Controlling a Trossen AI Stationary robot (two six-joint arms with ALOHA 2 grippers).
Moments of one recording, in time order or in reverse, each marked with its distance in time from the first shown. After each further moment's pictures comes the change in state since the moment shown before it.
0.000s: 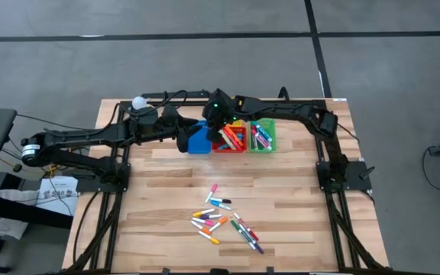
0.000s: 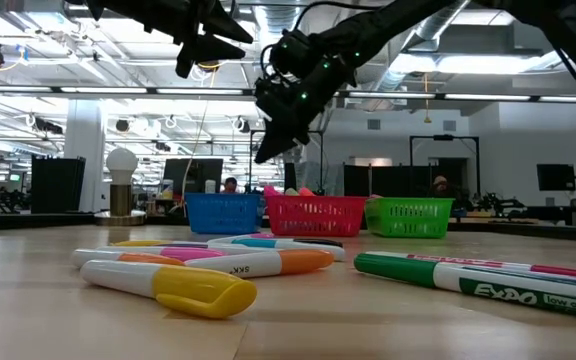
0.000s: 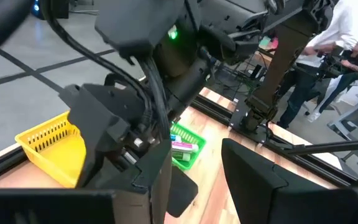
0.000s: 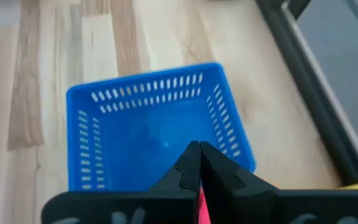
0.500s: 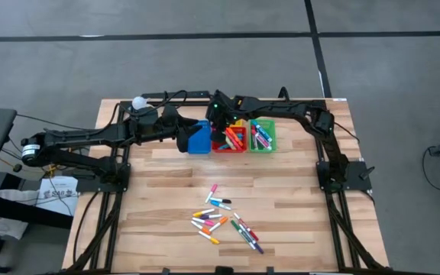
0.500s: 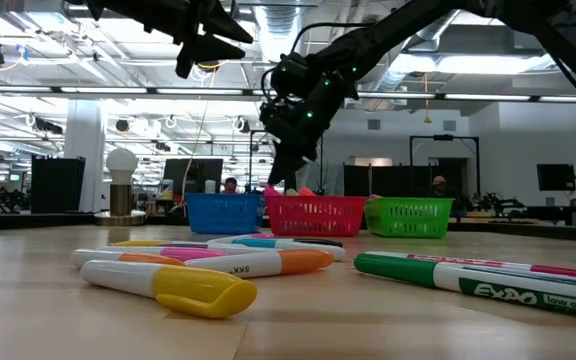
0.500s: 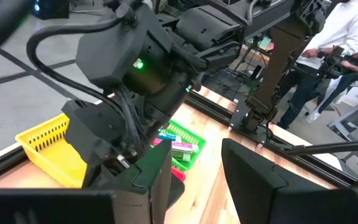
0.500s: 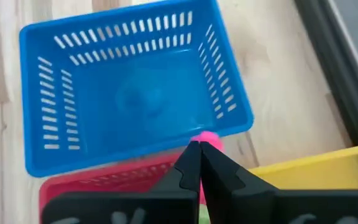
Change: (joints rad) left arm 0.000 0.000 0.000 0.000 0.000 -0.003; right arm -0.029 0.046 0.000 -0.088 -0.008 -0.028
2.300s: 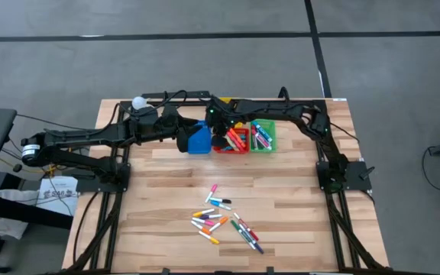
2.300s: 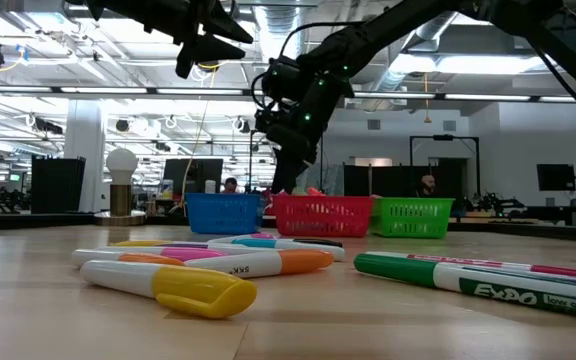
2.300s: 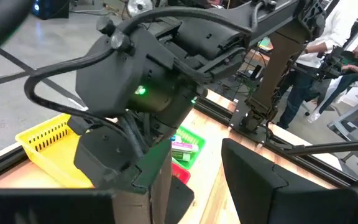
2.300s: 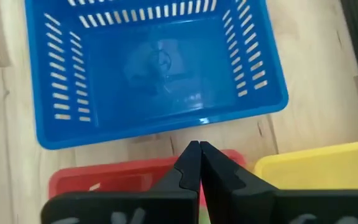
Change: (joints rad) left arm 0.000 0.000 0.000 0.000 0.001 0.000; right arm 0.036 0.044 0.068 -0.138 0.039 -0.035
